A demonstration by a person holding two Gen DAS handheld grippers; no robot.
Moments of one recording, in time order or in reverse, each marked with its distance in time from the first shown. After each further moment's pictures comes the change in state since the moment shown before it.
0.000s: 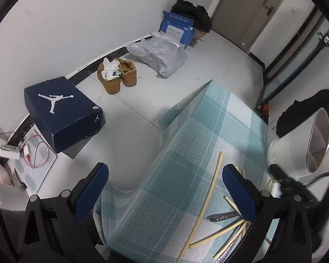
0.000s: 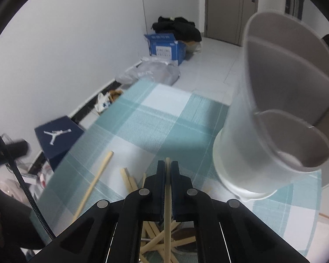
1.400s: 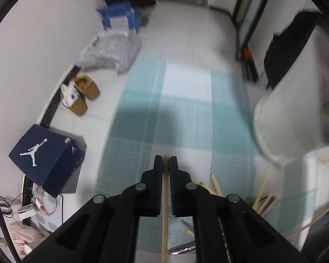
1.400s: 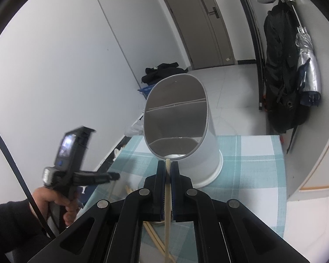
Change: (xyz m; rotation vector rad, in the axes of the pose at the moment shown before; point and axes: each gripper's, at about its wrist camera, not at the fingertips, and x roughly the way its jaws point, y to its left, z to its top) left arm 0.035 -0.109 0.015 0.395 0.088 0.030; right arm -0.136 -0.102 -0.041 0.275 -0.292 0.136
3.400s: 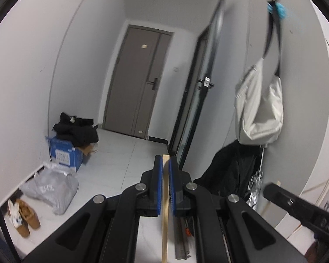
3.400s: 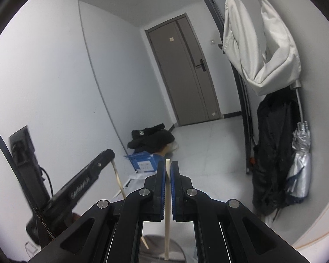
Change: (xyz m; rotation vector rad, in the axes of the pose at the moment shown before) left arm -0.130 -0.084 0.111 0.068 -0.860 -0.395; right arm -0.017 -0.011 0.204 0.014 -0.342 -0.097
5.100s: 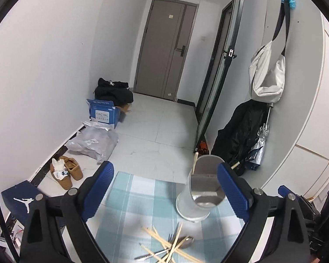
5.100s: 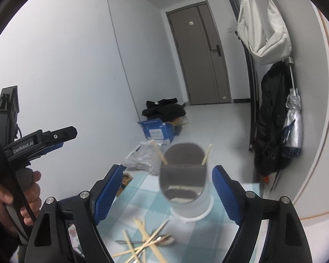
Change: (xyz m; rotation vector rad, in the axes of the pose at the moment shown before) left arm -0.155 0.012 -0.029 -0.043 0.259 0.194; right arm -0.119 0.051 -0.128 -0.116 0.130 0.056
